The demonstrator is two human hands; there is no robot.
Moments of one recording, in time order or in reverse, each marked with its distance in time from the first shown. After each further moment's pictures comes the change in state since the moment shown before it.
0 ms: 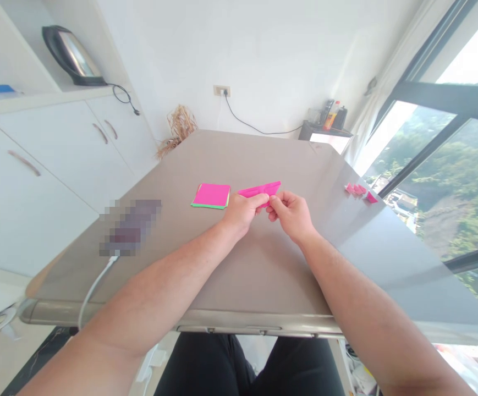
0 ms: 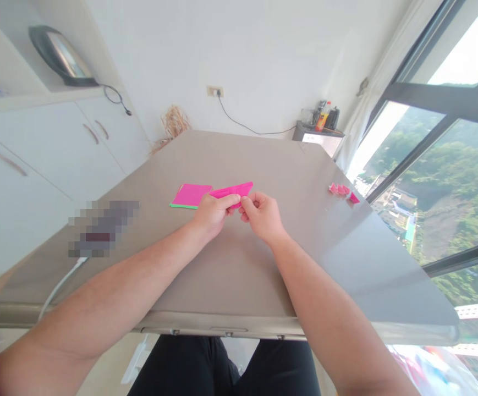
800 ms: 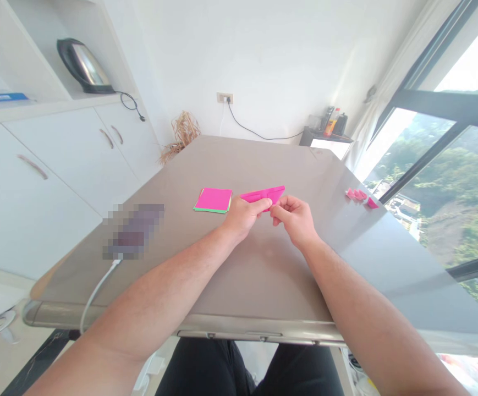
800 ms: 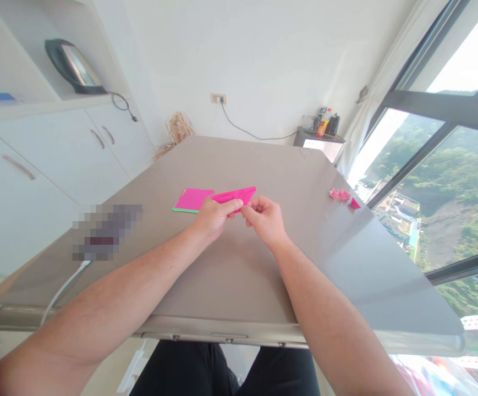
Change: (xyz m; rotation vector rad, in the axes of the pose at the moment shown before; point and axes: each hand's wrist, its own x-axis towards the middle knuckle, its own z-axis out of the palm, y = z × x) left_hand -0.004 0.007 -0.001 0.006 -0.063 0.064; right_hand -0.002 -0.001 -0.005 0.059 -0.020 -0.034
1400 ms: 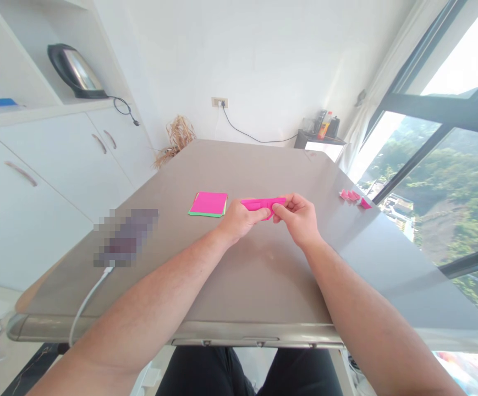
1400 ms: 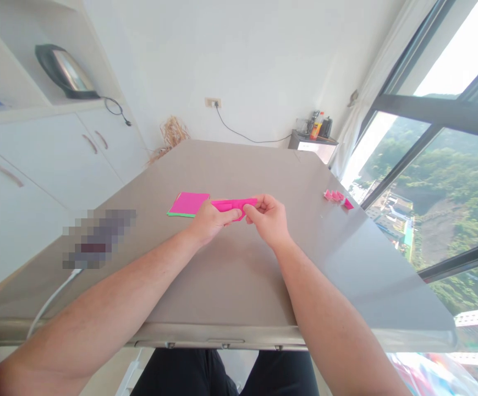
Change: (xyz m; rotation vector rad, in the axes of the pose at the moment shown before) left_hand 0.000 0.006 -0.007 0.199 -0.157 -0.029; right_hand 0.004 -0.002 -0.012 0.071 0.075 -0.105
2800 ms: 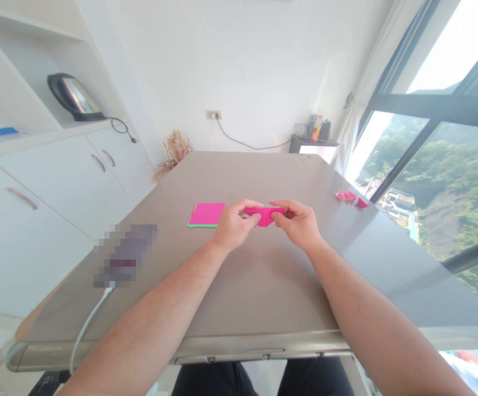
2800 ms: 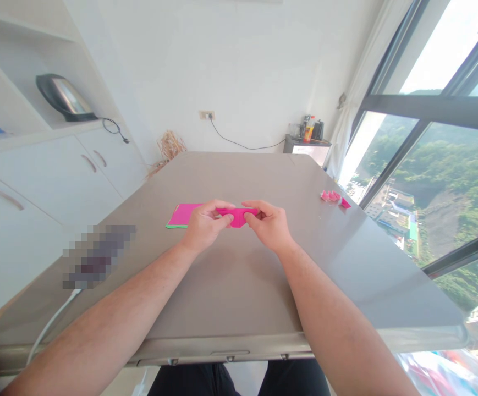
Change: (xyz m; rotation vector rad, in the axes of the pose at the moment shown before) left_hand 0.004 -0.005 -0.008 0.133 0.094 0.208; right_hand 0.001 0.003 -0.010 -0.305 0.056 -0.080
